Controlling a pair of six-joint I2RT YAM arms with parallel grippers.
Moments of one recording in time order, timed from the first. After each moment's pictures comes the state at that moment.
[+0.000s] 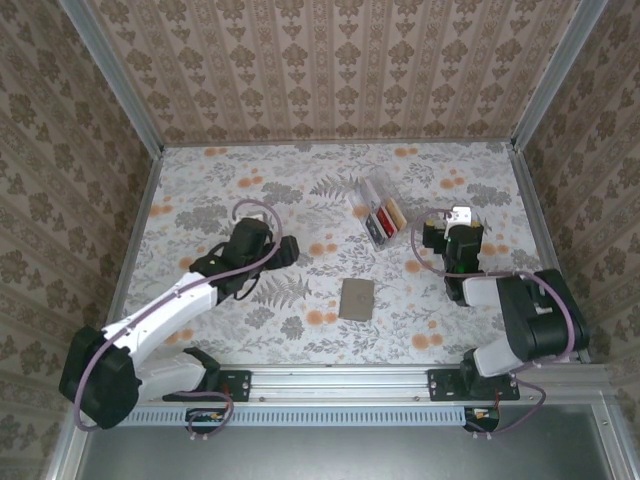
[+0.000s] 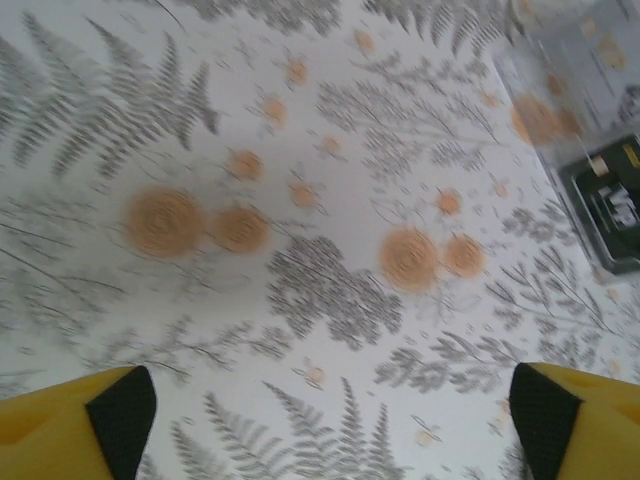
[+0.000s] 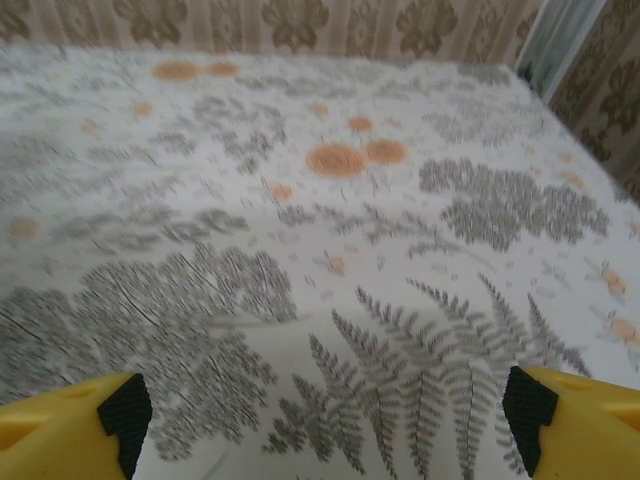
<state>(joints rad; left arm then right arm) -0.61 1.13 0.72 -0.36 -0.15 -0.61 0.09 1.52 0.37 0.75 0.31 0.00</state>
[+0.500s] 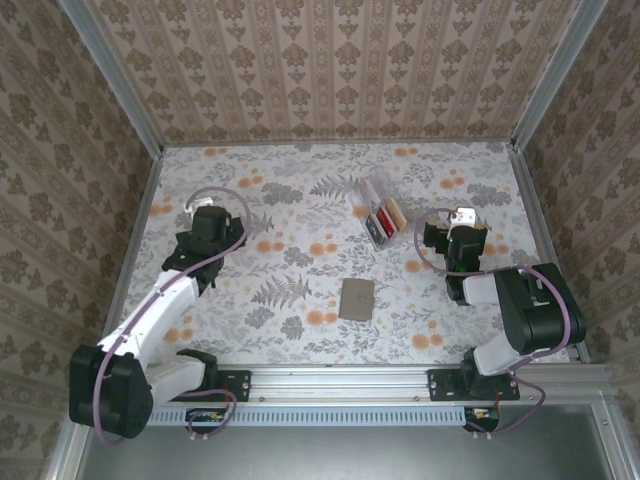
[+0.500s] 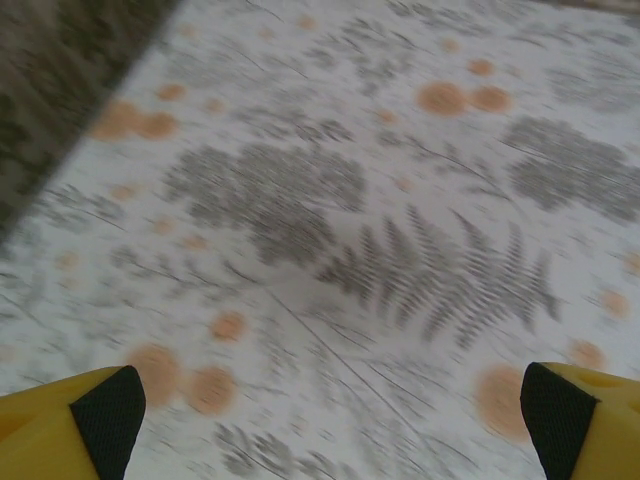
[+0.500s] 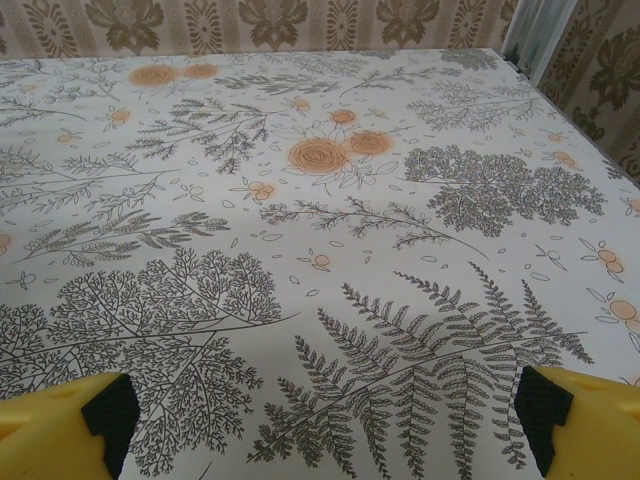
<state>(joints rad) -0.30 1.10 0.71 -0.29 -0.45 -0.32 0.07 1.54 0.37 0.79 0.31 0.05</state>
